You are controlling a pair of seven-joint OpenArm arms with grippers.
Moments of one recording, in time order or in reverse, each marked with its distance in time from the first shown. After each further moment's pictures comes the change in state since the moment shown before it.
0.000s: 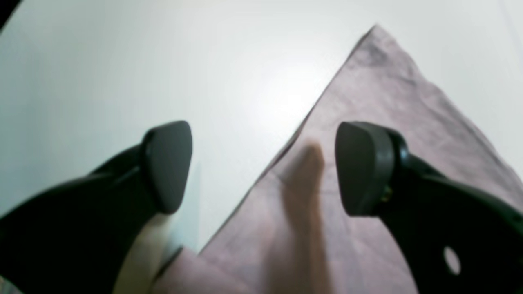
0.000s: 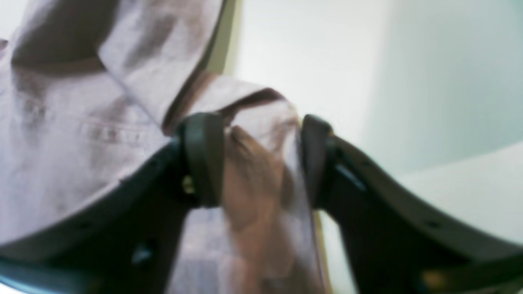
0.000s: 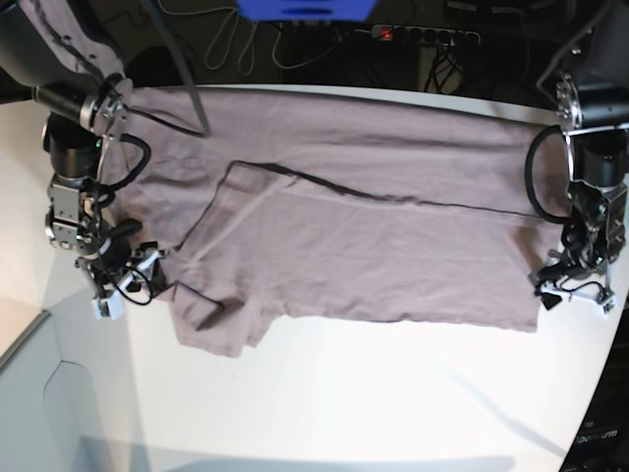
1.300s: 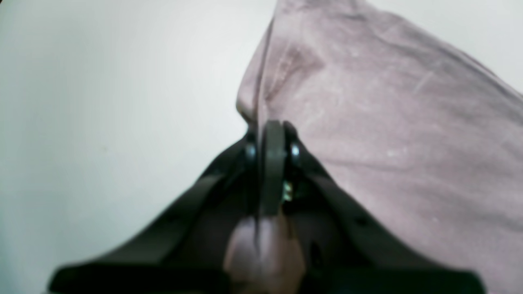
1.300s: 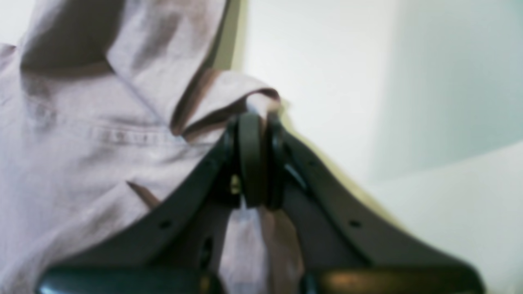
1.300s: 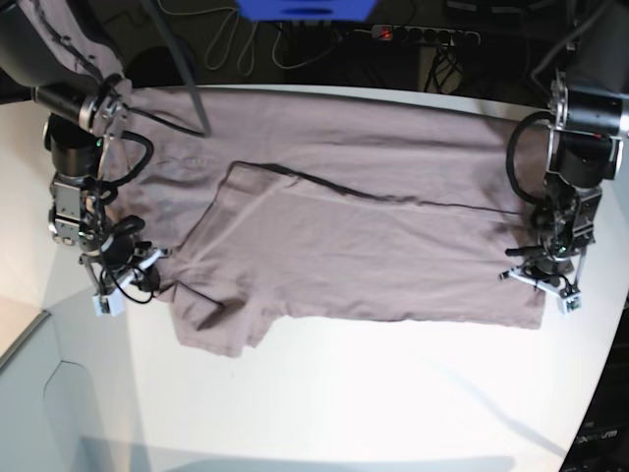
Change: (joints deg) left arm -0.3 1.9 13.4 -7.1 -0.8 -0.6 -11.1; right arm 0.1 0.0 0.0 -2.3 0.8 0.0 1.6
